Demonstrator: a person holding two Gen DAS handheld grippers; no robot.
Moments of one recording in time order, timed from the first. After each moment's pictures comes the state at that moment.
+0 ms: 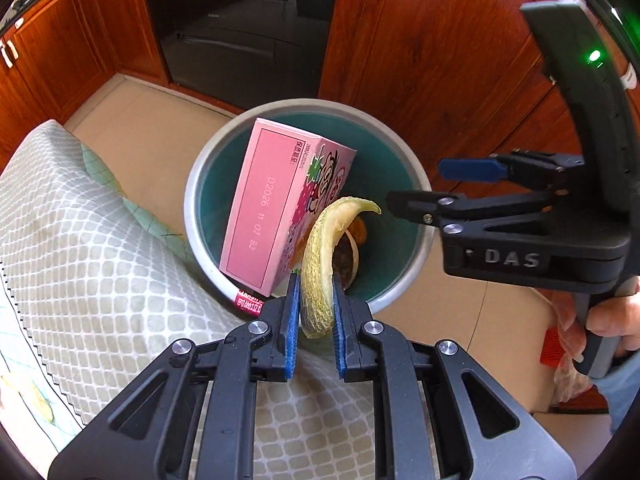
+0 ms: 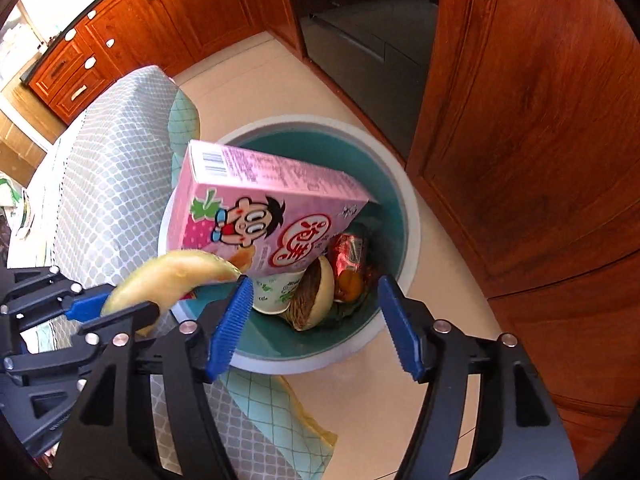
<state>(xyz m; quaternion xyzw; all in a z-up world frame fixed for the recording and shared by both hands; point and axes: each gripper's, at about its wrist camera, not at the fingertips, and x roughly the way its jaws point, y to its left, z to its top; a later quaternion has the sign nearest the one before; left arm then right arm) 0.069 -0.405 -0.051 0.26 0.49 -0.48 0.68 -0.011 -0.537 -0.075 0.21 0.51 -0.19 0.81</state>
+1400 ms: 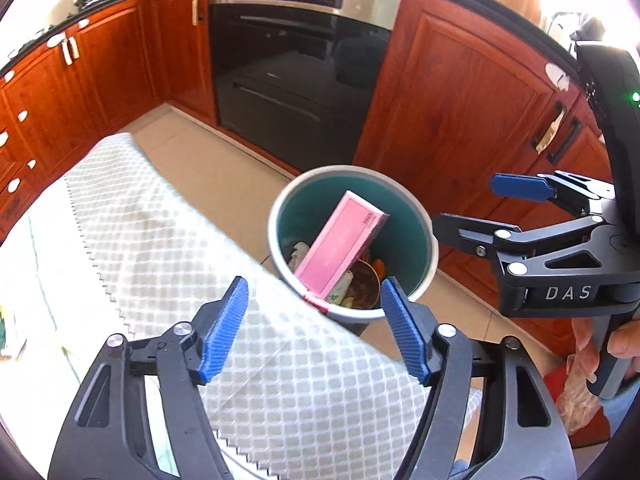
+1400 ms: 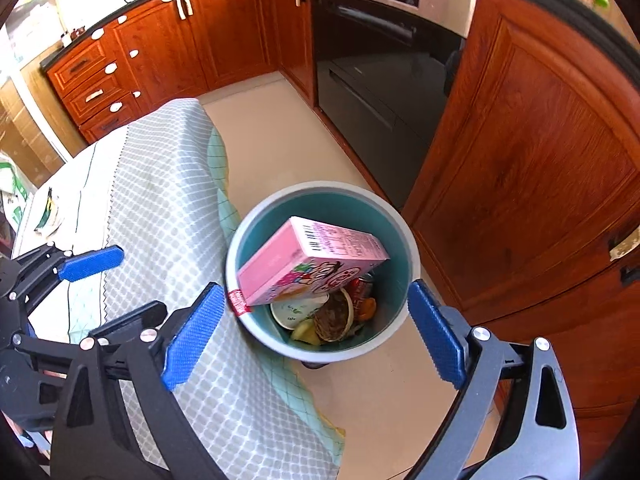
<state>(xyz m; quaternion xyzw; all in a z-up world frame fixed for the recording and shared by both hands) 0.078 -0.321 0.026 0.17 0.42 -0.46 0.76 -0.005 -0.454 0.024 0.13 0.47 -0.21 0.85</state>
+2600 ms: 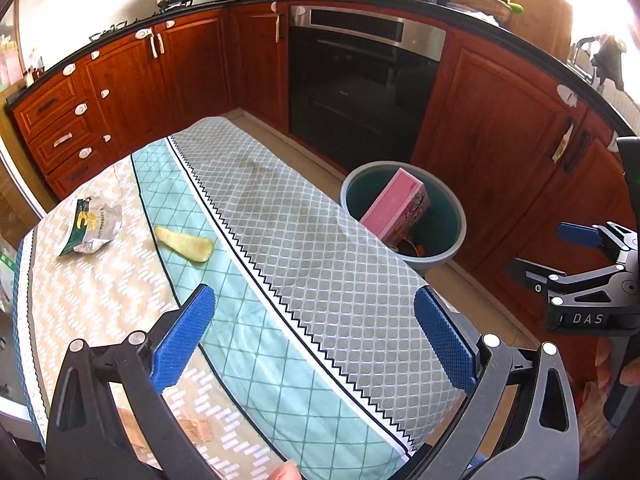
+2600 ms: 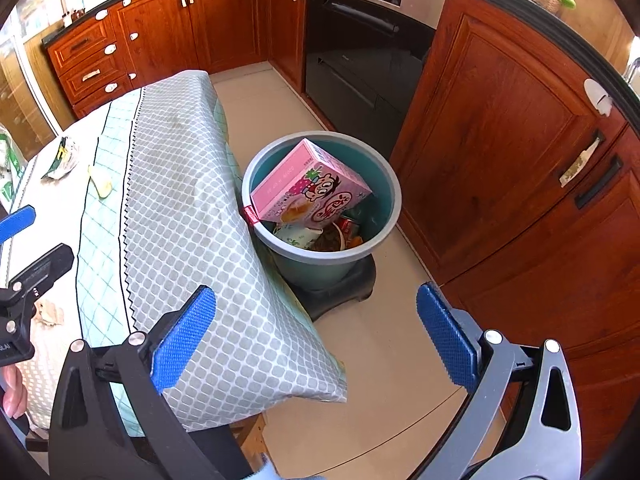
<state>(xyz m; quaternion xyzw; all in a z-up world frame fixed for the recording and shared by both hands) 0.013 -0.194 0.053 0.15 0.40 -0.36 0.83 -0.093 -0.372 0.023 0.10 0.48 -0.25 0.83</state>
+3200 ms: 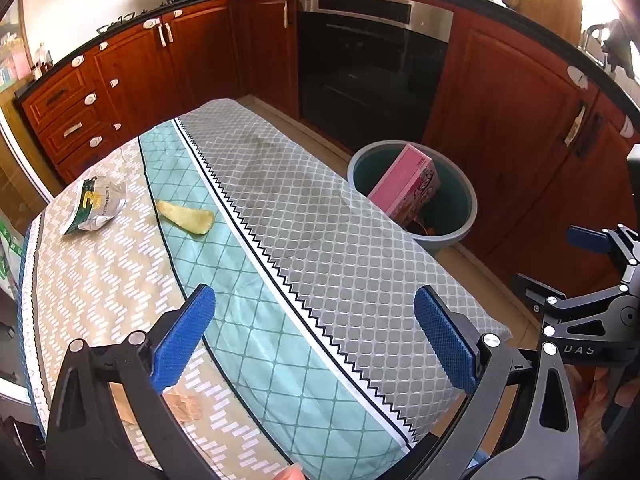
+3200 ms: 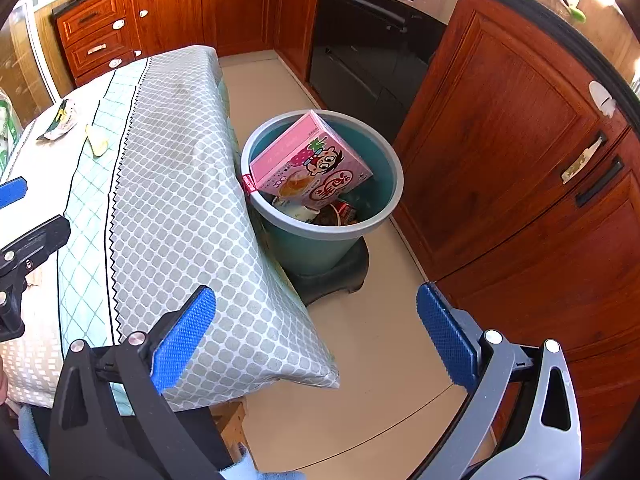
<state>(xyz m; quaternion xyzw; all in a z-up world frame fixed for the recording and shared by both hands) -0.002 -0.199 0.035 0.16 0.41 -0.34 0.83 -0.104 -0.360 -0.002 0.07 0.50 -0.25 0.83</state>
